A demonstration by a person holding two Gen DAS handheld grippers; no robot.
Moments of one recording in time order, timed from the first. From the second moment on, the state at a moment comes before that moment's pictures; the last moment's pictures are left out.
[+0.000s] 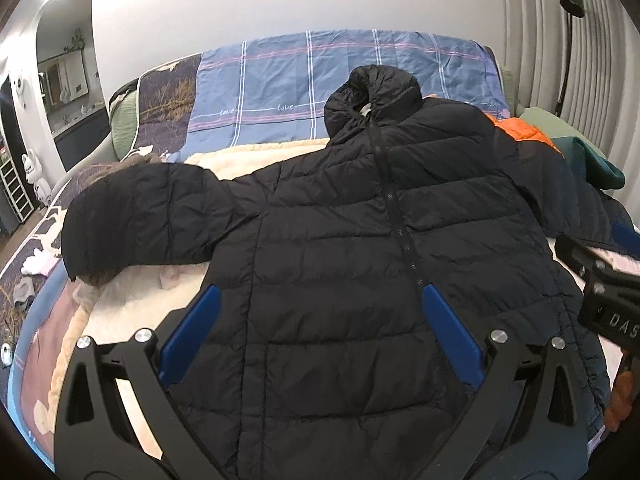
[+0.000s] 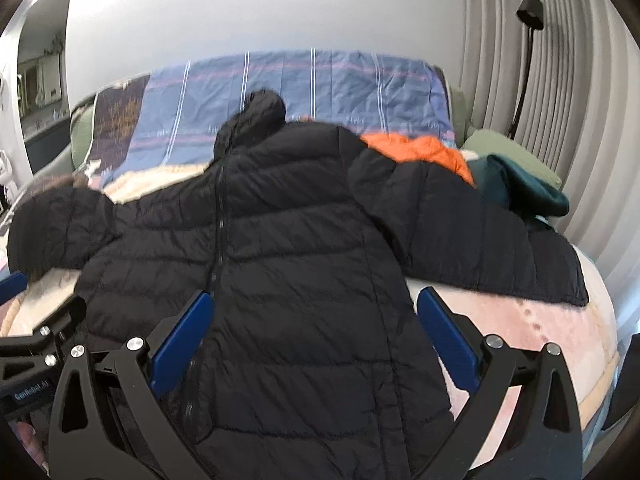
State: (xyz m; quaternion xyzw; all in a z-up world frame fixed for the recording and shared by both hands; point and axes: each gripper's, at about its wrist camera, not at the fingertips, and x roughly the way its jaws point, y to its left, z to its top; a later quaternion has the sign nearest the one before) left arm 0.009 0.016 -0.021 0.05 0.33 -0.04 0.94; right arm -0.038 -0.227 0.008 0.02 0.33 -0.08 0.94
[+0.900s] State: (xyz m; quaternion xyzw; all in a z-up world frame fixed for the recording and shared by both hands) left arm 0.018 0.025 -0.051 0.04 0.37 -0.05 0.93; right arm -0.025 -0.213 -0.036 0.02 0.41 -0.05 0.91
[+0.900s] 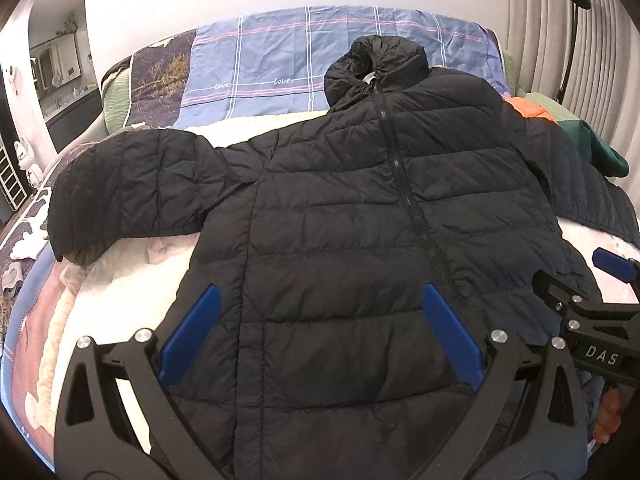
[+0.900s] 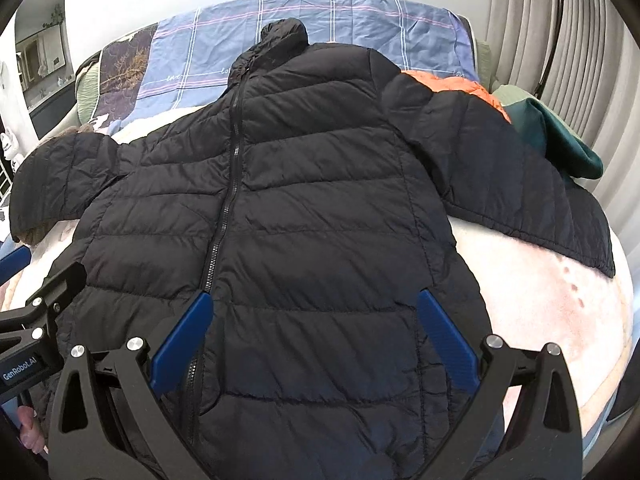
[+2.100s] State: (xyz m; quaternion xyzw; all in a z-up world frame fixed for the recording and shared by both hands) left arm 0.022 0.034 -0.060 0.01 0.38 -0.06 0.92; right arm -0.029 -0.214 -0.029 0.03 0.37 -0.02 0.93
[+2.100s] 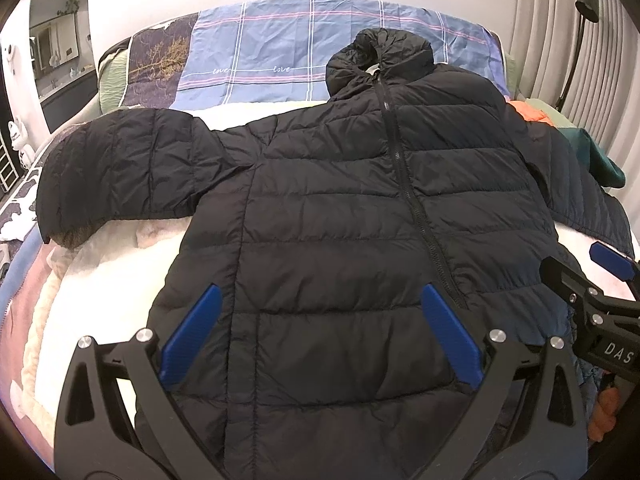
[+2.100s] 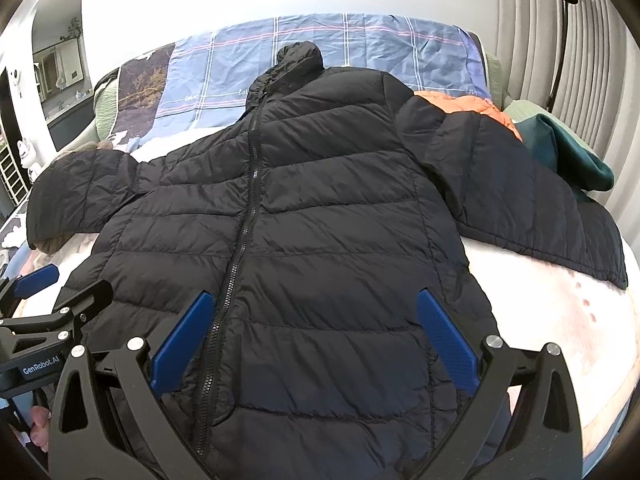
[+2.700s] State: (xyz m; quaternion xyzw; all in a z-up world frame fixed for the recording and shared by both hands) left arm 0.074 0.272 -0.087 -0.32 0.32 0.04 0.89; right arm -0.017 -0.235 -0.025 0.03 0.38 -0.03 0.93
